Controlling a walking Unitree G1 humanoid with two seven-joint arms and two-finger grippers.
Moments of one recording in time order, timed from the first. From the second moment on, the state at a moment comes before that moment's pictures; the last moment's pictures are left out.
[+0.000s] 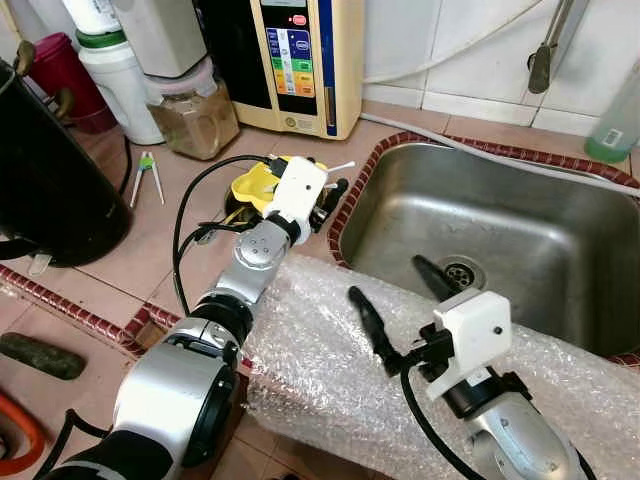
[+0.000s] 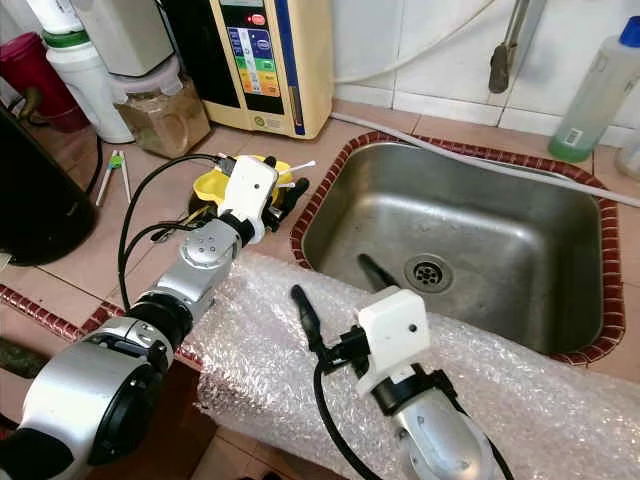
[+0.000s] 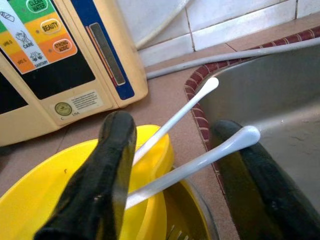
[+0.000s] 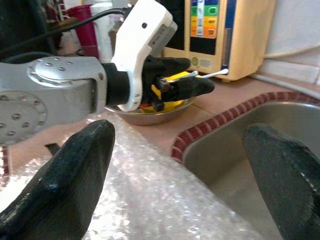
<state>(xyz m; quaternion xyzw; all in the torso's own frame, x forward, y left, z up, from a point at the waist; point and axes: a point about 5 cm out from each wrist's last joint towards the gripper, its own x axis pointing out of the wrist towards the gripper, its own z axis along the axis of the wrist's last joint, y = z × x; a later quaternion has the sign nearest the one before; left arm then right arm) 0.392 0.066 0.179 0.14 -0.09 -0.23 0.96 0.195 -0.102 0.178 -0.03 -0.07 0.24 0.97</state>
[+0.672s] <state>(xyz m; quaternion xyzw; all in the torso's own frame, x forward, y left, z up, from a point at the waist) 0.392 0.075 0.188 0.13 -0.13 -0.20 0.96 0.198 -0.103 0.182 0.00 -0.07 0.25 0.97</state>
